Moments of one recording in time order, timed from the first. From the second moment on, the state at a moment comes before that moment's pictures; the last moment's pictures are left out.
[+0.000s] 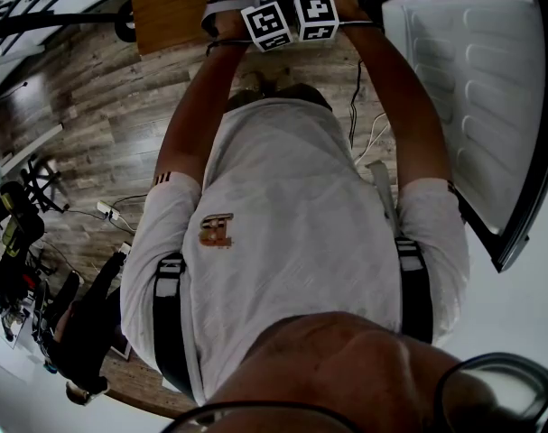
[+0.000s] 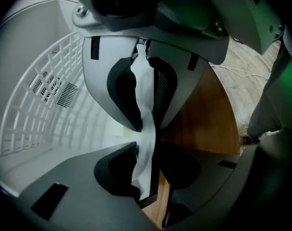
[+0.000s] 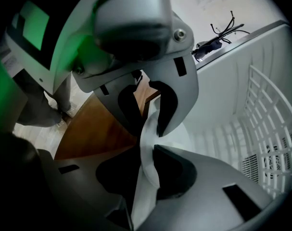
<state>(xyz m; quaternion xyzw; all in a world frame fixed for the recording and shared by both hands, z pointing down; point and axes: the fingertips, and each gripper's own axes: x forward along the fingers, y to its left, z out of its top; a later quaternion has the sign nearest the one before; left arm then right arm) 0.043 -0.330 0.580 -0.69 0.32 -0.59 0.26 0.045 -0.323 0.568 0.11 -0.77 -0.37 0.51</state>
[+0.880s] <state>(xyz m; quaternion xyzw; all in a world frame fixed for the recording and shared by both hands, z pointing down) 0.045 -0.327 0.569 -0.68 0.33 -0.55 0.36 0.047 -0.314 0.563 0.14 -0.75 -0.42 0.49</state>
